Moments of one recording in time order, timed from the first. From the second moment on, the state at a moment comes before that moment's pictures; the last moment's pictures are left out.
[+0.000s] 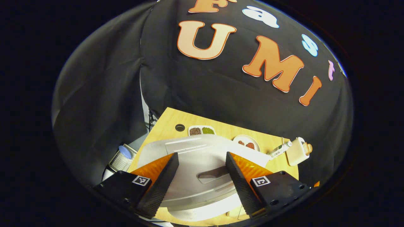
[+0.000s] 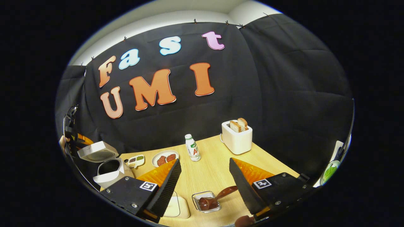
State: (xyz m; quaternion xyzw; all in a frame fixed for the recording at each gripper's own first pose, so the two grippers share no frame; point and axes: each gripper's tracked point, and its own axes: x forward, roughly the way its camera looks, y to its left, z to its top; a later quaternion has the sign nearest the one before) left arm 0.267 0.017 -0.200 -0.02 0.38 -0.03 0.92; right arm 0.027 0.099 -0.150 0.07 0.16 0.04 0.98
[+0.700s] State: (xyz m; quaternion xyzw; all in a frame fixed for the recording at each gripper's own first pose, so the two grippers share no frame) left arm 0.231 0.020 -0.282 0.00 0.41 -0.02 0.91; right arm 0.014 0.104 -0.155 0.06 0.17 0.06 0.98
